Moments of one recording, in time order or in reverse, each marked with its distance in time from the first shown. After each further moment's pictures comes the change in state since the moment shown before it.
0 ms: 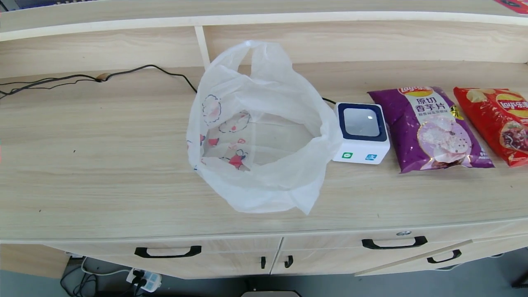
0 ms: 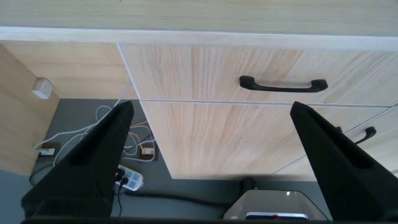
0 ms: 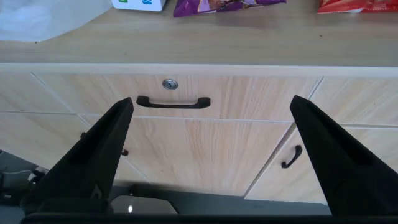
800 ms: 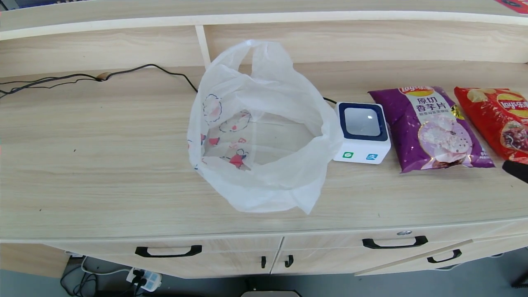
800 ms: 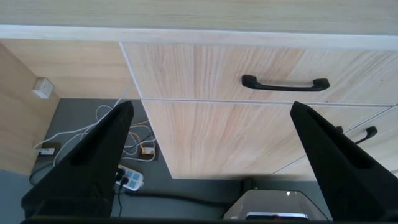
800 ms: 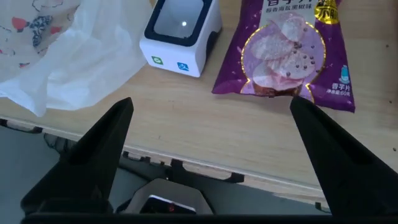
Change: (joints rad) left arm 0.000 0.000 0.000 0.000 0.000 0.001; right arm 0.099 0.865 -0.580 -0.056 0.097 0.017
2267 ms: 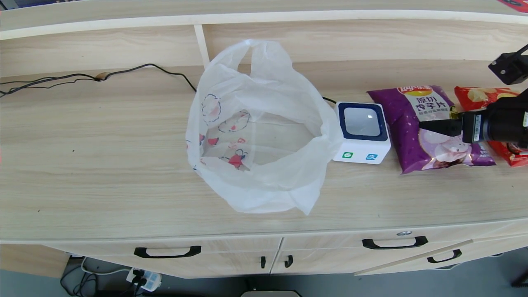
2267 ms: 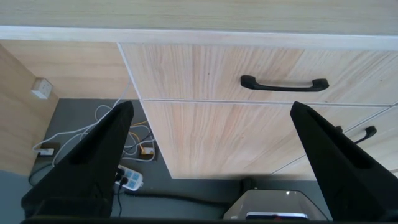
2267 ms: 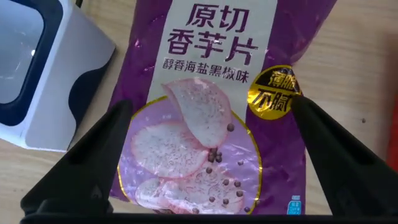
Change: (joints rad) left arm 0.000 0.000 0.000 0.000 0.000 0.000; right arm -0.174 0.655 -0.450 -0.009 0.051 -0.211
